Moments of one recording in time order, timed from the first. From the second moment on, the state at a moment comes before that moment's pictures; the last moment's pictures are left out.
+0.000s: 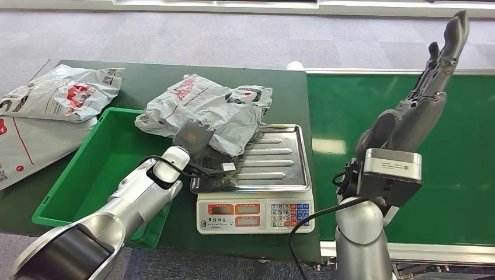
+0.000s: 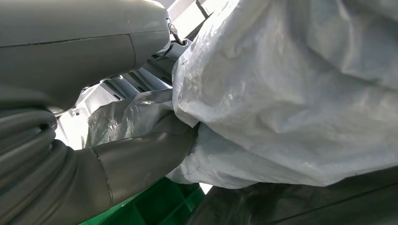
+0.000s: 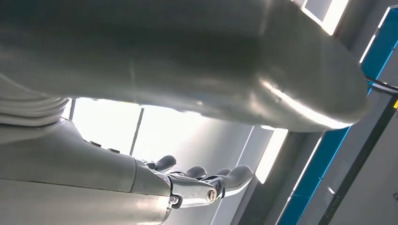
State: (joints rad) left arm -0.88 -0.10 -0.74 -0.33 -1.50 0.32 0.02; right arm -0.33 0.19 0.23 -1.88 0.80 -0.44 -0.35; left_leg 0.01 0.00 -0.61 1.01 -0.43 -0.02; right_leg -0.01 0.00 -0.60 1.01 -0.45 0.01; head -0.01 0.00
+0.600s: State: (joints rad) left arm -0.91 0.04 -0.34 -0.81 -1.50 0.70 0.15; right arm -0.28 0.19 0.23 -1.91 0.84 -0.50 -0.31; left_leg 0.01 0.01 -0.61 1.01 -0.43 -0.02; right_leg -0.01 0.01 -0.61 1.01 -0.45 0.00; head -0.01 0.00
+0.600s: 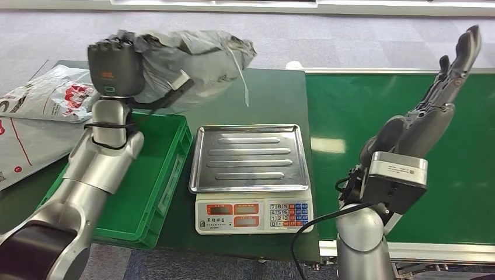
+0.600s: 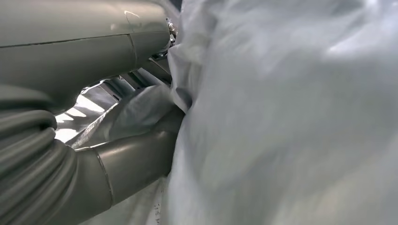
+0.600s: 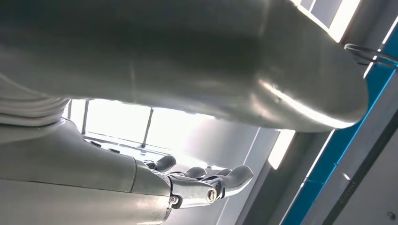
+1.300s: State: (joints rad) left arm -0.83 0.16 -0.06 -0.93 -1.50 0.57 0.33; right arm -0.24 0.18 0.22 -1.93 0.85 -0.50 -0.30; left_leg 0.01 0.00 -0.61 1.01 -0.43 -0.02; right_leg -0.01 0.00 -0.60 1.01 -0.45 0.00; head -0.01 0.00
